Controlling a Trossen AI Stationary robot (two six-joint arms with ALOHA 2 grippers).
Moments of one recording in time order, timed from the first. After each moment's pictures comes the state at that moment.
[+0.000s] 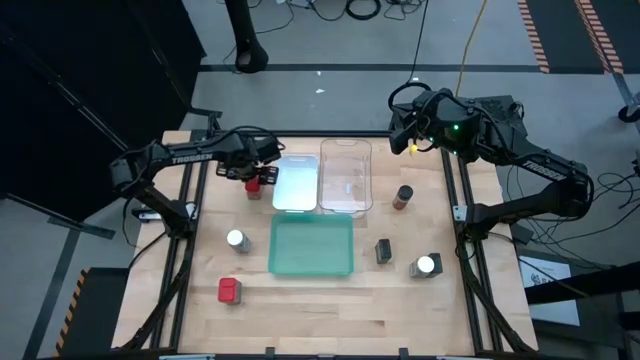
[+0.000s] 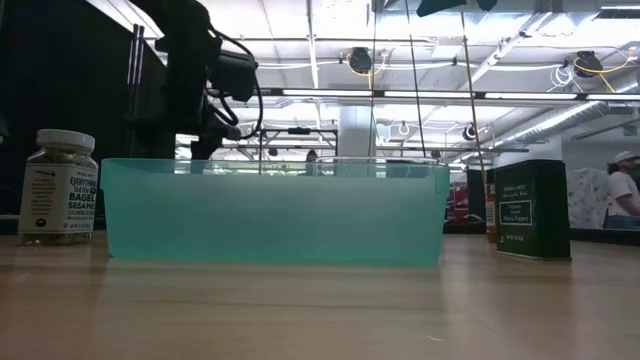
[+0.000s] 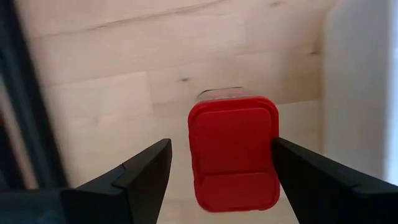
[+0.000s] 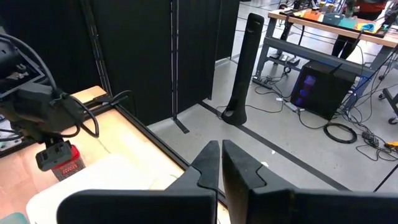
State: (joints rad) left arm 0.48 1.55 1.08 -1.07 -0.16 -0.94; right arm -0.29 1.15 1.43 -0.63 0.52 0.16
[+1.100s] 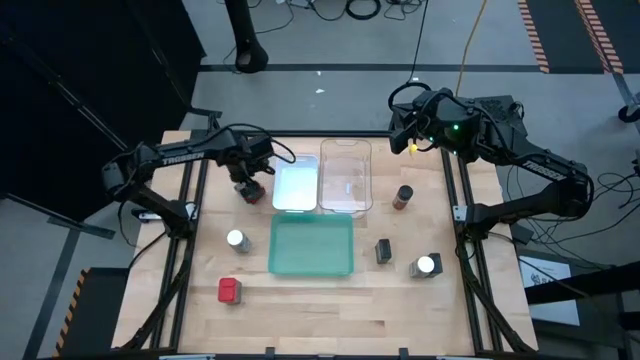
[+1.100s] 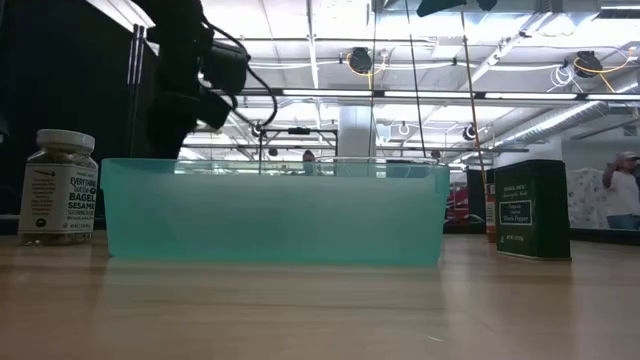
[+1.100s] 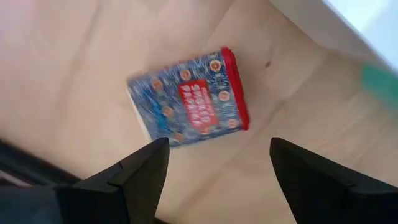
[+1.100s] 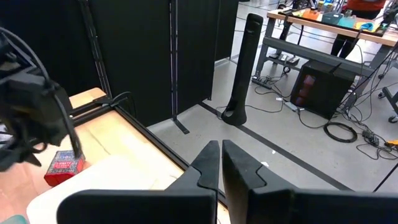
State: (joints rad) left arm 0.50 1.47 1.09 -1.17 -0.01 0.00; right arm -0.29 1.15 1.43 -0.63 0.52 0.17
